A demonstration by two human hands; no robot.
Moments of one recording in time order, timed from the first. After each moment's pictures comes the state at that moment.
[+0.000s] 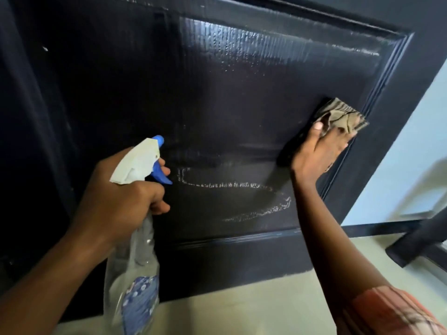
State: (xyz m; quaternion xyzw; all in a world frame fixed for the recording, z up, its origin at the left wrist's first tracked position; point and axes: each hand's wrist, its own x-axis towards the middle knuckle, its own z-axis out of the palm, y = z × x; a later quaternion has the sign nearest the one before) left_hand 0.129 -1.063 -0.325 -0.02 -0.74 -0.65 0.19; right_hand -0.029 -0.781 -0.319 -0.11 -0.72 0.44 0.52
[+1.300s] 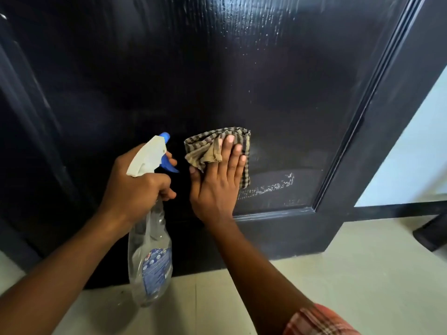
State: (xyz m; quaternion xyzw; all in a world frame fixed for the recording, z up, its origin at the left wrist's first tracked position) left_hand 0.118 -1.022 -0.348 0.01 -0.76 -0.63 0.18; right_hand 0.015 -0.915 -0.454 0.13 -0.82 0.26 0.48
